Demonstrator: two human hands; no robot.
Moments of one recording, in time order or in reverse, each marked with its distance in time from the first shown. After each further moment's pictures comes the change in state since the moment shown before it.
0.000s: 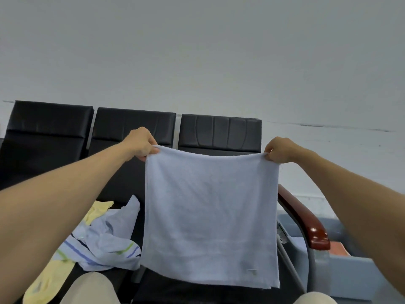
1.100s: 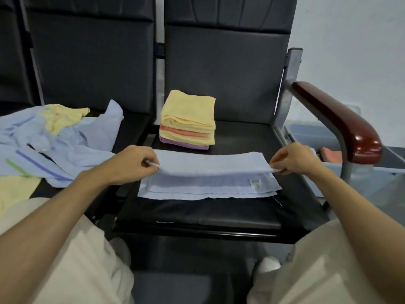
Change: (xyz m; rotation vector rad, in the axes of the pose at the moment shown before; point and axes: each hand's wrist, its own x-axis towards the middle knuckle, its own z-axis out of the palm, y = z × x) left_hand -0.082 -0.154 0.232 0.032 -0.451 0.308; right_hand -0.055 0.093 0.279 0.363 -0.356 0.243
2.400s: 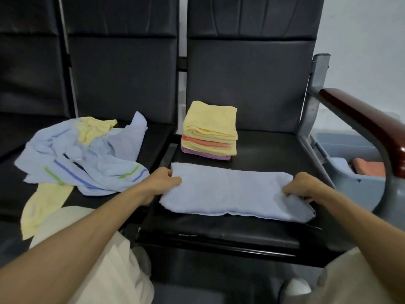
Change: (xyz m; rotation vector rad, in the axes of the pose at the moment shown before) left_hand 0.014 -0.002 0.035 -0.503 -0.010 -0.689; right_hand 0.018 -0.009 0.054 -0.103 -0.162 0.345
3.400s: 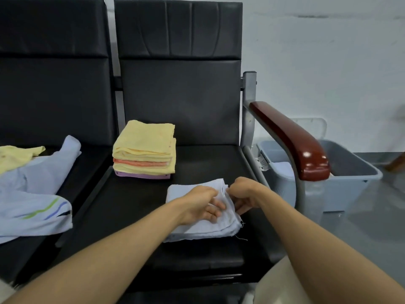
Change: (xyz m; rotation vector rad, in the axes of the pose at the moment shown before) left_hand -0.015 0.148 0.190 -0.384 -0.514 0.016; right_hand 0.001 0.018 -0.029 0.413 -0.267 -0.084
